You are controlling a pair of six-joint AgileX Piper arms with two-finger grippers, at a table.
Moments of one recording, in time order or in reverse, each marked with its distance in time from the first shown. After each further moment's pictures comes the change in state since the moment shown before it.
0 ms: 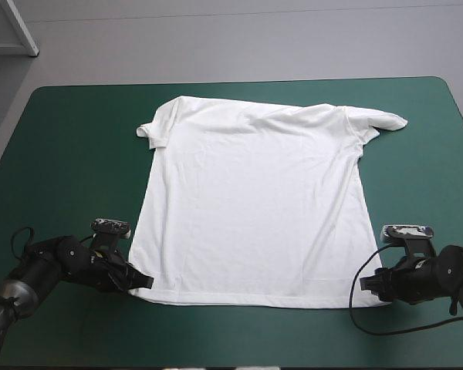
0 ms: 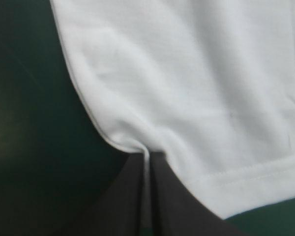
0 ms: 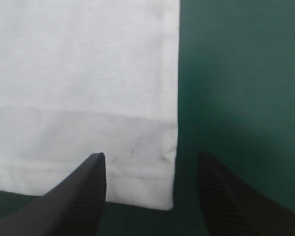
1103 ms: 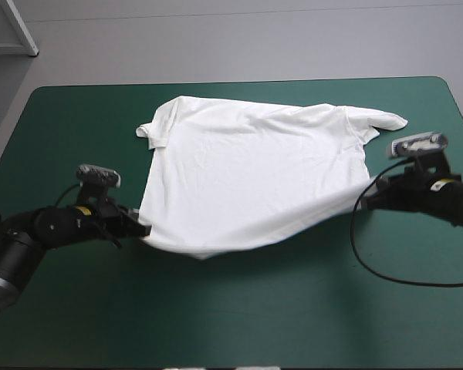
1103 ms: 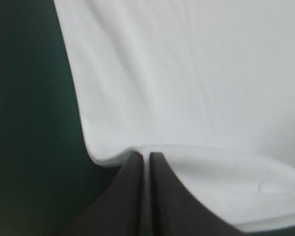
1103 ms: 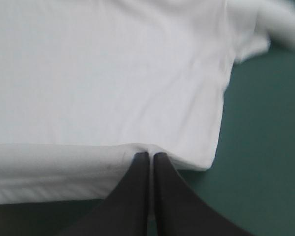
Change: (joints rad) left arm 0.000 -0.079 -0.297 -0.022 -0.079 0.032; right arm 0.018 0.044 -0.490 0.183 -0.103 -0.242
